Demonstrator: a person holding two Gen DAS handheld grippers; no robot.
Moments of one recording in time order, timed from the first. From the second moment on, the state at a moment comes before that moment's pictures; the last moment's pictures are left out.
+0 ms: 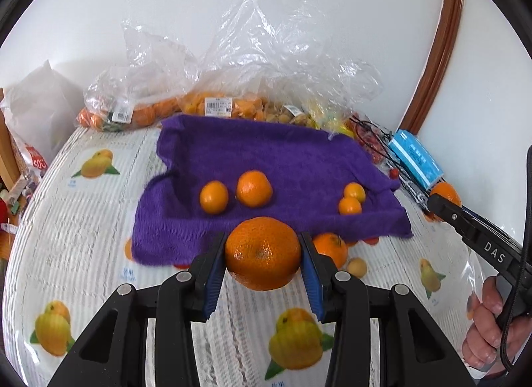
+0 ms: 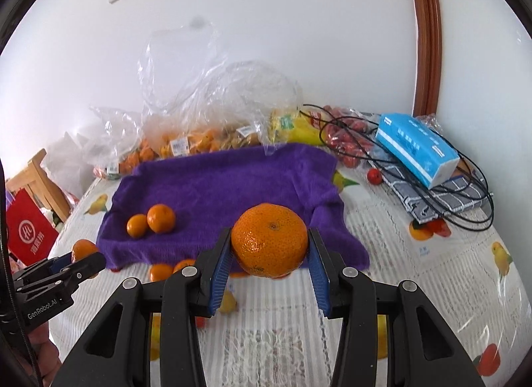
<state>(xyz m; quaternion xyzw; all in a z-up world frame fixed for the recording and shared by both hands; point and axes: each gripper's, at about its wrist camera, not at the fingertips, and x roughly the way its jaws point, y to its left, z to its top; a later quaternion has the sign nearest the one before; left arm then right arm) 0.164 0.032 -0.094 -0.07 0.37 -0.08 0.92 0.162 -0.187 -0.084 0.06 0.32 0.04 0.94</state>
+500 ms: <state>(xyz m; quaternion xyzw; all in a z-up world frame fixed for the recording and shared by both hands) 0.206 0.032 -0.082 -0.06 0.34 -0.07 0.94 0.210 -0.174 -0.077 0.06 0.31 0.06 0.95</state>
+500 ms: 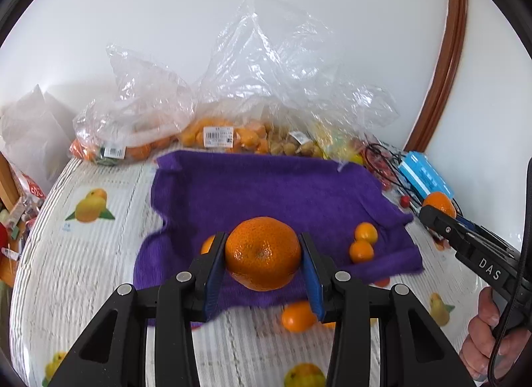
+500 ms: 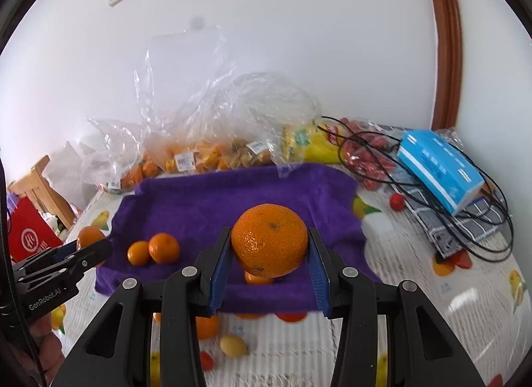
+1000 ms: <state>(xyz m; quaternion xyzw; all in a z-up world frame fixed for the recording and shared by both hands) 0.256 0.030 -0.084 -0.05 0.34 -0.06 0.94 0.258 -0.166 -0.073 0.05 0.32 0.07 0.94</state>
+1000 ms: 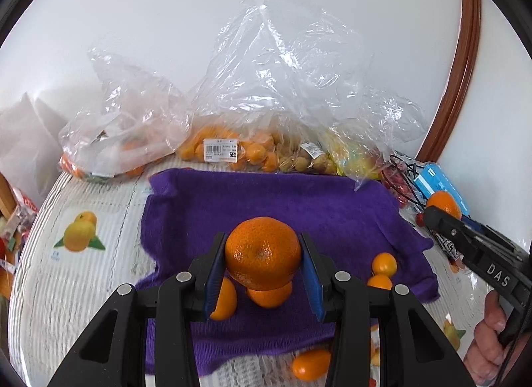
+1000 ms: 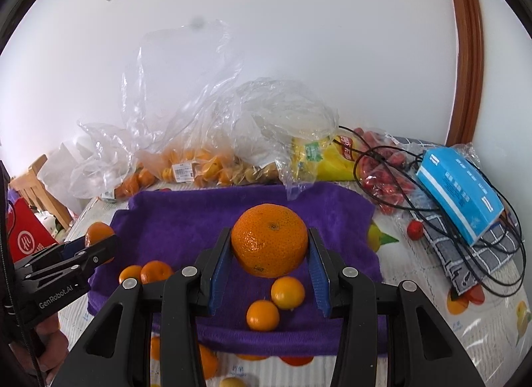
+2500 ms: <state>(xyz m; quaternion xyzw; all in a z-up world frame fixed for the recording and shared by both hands) 0.277 0.044 -0.132 -0.09 0.39 -0.07 0.92 0.276 -0.135 -0.147 -0.02 0.36 0.11 0.93</state>
